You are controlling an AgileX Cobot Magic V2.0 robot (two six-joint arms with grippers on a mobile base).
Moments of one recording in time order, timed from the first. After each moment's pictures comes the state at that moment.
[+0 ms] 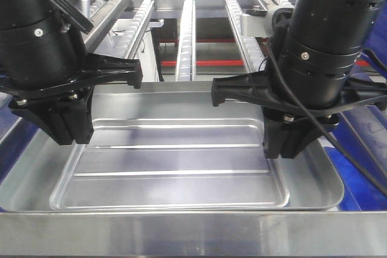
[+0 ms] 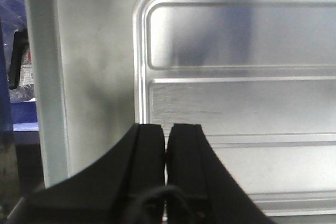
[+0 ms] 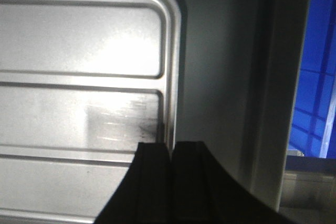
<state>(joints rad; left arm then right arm) -0.71 1.58 -1.02 0.23 0.72 -0.75 0.61 1.62 -0.97 -0.22 0.61 0.78</state>
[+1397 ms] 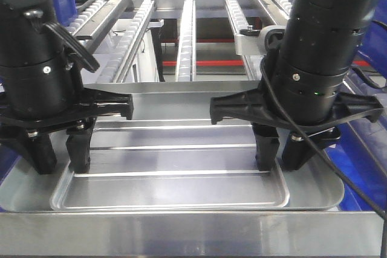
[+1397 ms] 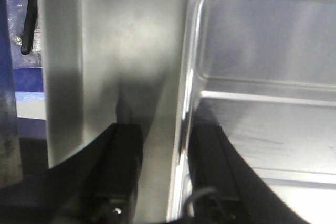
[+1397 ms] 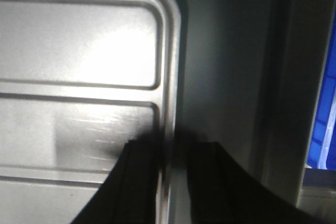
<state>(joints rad) -0.64 1.71 -1.03 0.19 0.74 -0.75 0.61 1.69 -0.97 -0.23 0.58 0.78</state>
